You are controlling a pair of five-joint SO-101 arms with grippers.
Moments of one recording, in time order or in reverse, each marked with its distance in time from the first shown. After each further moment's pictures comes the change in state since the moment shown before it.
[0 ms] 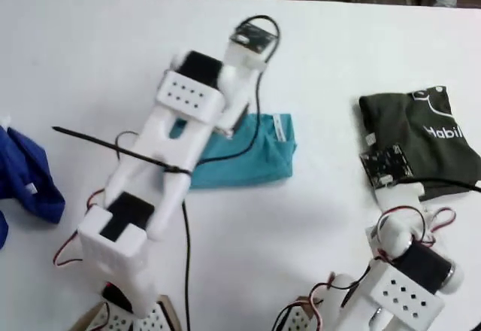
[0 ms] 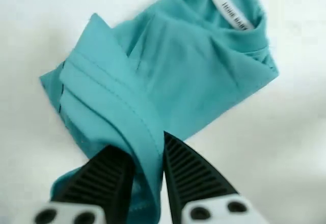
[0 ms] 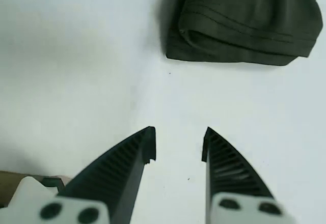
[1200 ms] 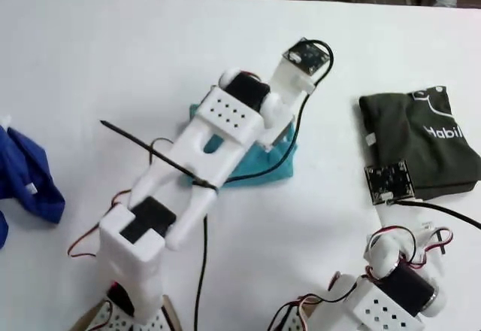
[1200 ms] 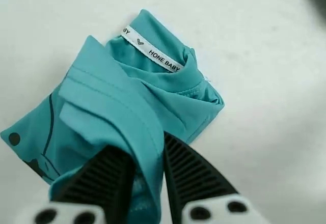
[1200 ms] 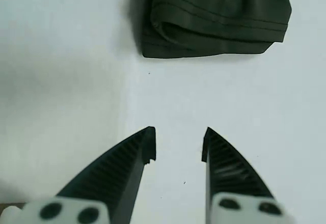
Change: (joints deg) left arm 9.2 3.2 0.4 -9.9 -0.2; right arm 3.6 -13.0 10.7 -4.8 -1.3
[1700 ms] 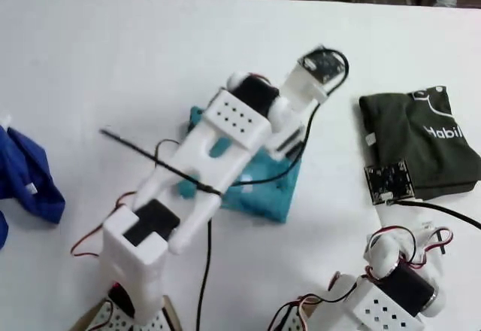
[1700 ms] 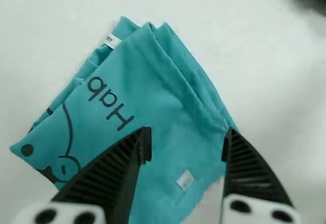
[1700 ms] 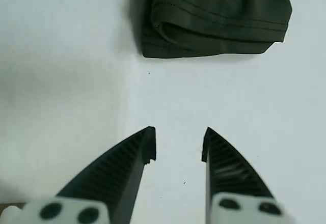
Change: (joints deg) left arm 2.2 0.2 -5.7 4.5 -4.2; right arm 0.0 0.0 0.0 0.0 0.0
